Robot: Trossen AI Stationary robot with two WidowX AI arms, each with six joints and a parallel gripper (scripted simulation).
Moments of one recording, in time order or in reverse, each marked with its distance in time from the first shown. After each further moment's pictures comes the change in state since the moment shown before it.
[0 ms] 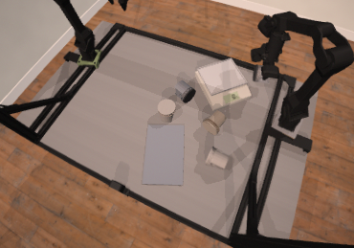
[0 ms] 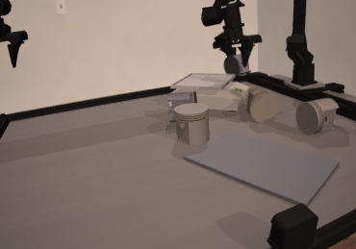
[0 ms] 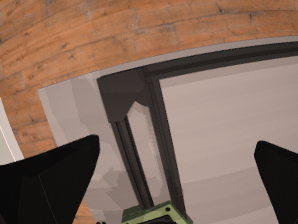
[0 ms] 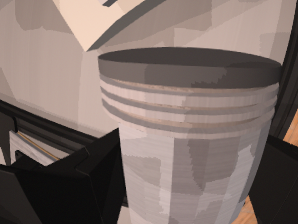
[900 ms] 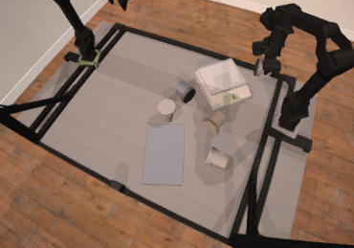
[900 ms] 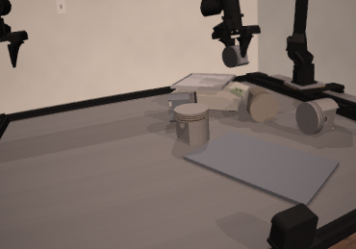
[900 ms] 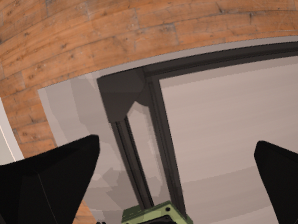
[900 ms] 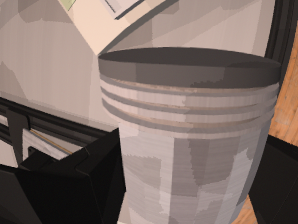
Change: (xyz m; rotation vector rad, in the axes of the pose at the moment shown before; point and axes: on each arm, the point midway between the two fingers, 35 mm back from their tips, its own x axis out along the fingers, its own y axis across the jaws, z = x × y) left arm 0.000 0.000 0.000 0.000 0.000 0.000; right arm -0.032 0.003 0.003 0.027 -0.012 -0.023
